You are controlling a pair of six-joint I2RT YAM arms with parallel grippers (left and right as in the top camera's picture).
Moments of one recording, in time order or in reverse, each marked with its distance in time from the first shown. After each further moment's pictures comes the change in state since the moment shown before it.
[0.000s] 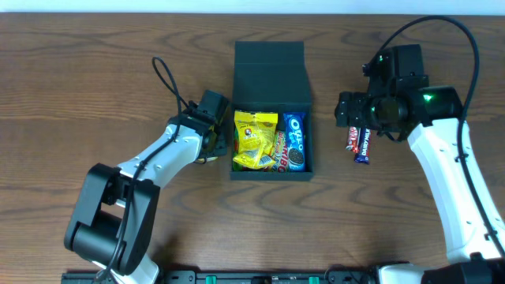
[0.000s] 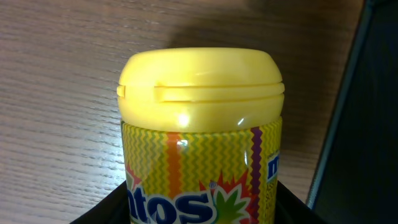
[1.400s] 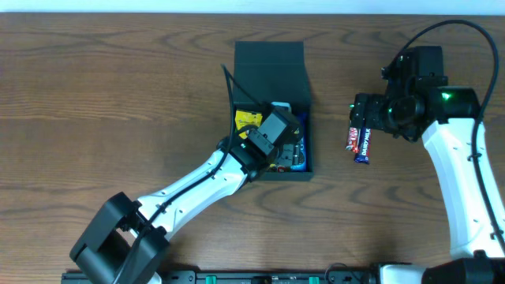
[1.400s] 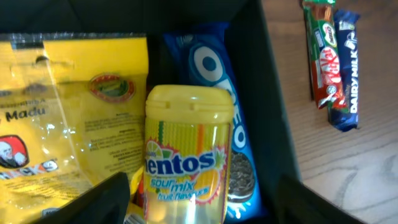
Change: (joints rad) left arm -0.399 -0.082 0.100 0.204 0.071 -0.084; right arm -0.101 0.000 0.000 -0.051 0.007 -0.032
